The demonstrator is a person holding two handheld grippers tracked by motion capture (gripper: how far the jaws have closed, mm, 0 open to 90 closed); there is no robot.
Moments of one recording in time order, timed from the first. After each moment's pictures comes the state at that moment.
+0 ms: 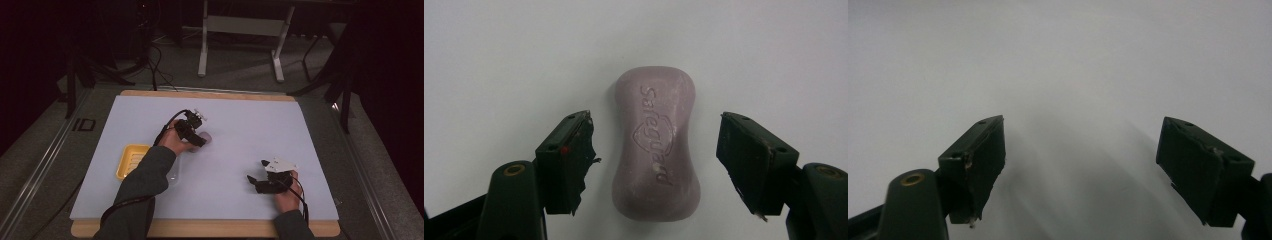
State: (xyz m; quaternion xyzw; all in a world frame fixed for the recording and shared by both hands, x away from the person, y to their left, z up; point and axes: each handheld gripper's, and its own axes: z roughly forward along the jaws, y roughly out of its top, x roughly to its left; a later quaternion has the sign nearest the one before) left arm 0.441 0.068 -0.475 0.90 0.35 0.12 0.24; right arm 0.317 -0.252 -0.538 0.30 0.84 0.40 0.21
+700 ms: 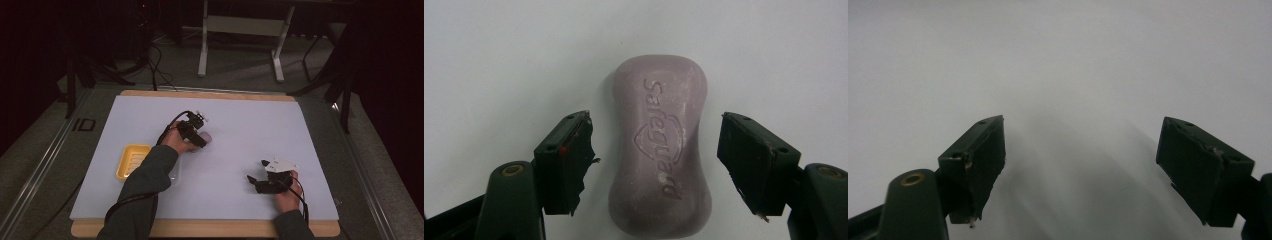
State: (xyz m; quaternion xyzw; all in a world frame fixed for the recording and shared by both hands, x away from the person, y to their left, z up) left arm 0.454 0.063 -0.490 0.90 0.36 0.10 0.21; right arm 0.317 -0.252 -0.538 0.30 0.84 0.40 0.21
